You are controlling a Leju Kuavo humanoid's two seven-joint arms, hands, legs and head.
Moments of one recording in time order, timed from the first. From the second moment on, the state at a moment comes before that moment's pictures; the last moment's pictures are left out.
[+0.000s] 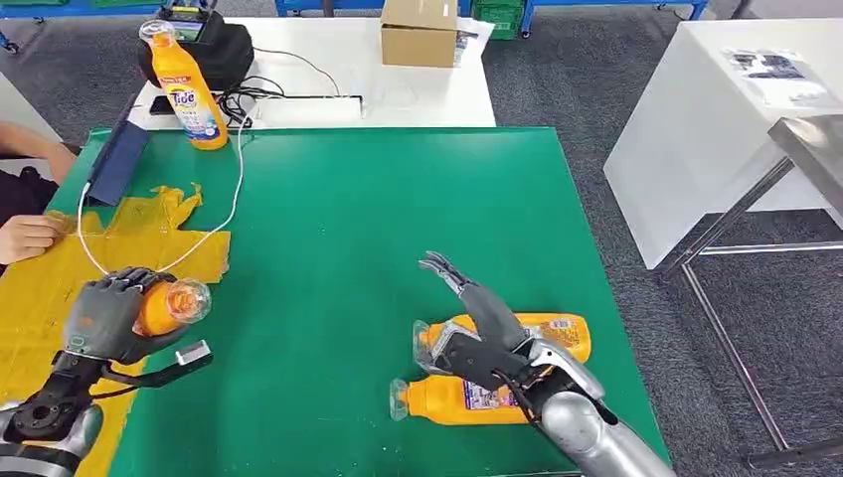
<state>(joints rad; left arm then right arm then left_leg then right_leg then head) -0.24 0.37 -0.11 -1.11 -1.54 0.49 -0.22 -0.12 -0.26 0.52 -1.60 0.43 0.10 -0.03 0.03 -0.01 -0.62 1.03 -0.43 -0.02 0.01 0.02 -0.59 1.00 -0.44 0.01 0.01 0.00</state>
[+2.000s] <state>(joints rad) -0.27 0.13 0.16 -1.16 -0.26 -0.40 -0.57 0.12 -0.64 0.54 -1.66 0.73 0.21 0.07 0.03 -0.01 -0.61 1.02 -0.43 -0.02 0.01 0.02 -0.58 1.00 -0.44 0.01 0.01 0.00</state>
